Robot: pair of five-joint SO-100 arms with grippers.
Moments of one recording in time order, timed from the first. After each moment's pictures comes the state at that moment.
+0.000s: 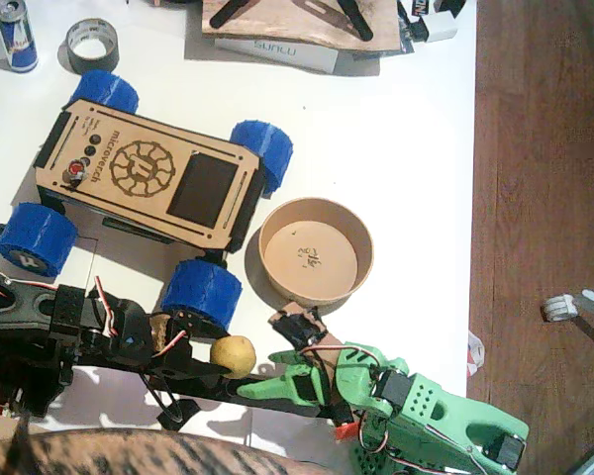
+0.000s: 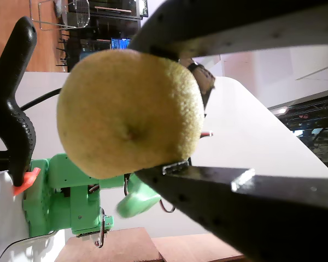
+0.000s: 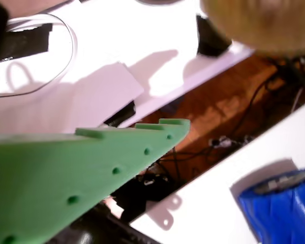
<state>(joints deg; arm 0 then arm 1) 81.6 133.6 148.3 14.5 -98.3 -75.5 176.2 166.9 45.9 -59.9</state>
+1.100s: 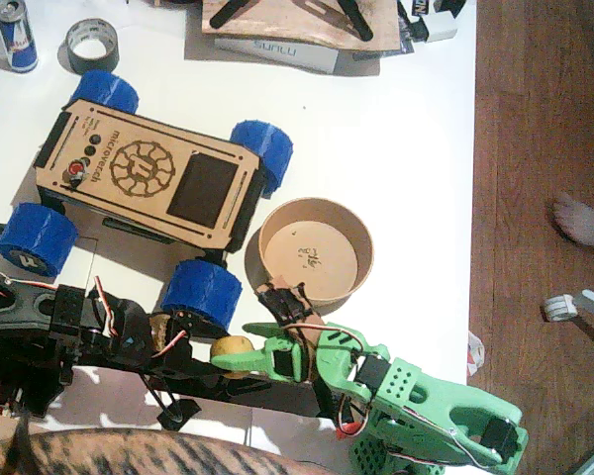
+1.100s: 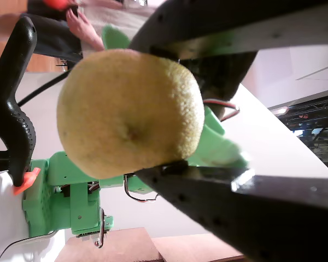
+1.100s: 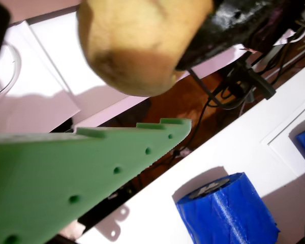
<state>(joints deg) 81.6 133.6 148.3 14.5 -98.3 -73.0 152.7 159.9 18.5 -57.4</state>
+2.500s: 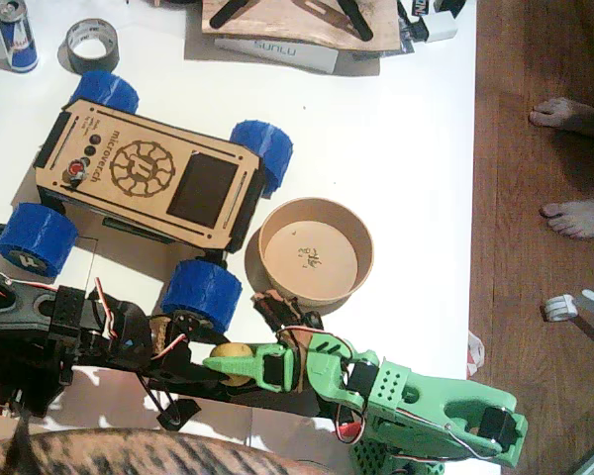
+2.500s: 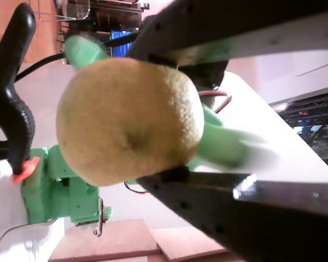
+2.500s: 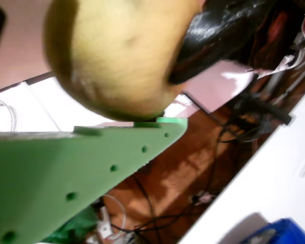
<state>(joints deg) 82.2 133.6 148.4 14.5 -98.3 -81.4 148.0 161.8 13.2 -38.5</state>
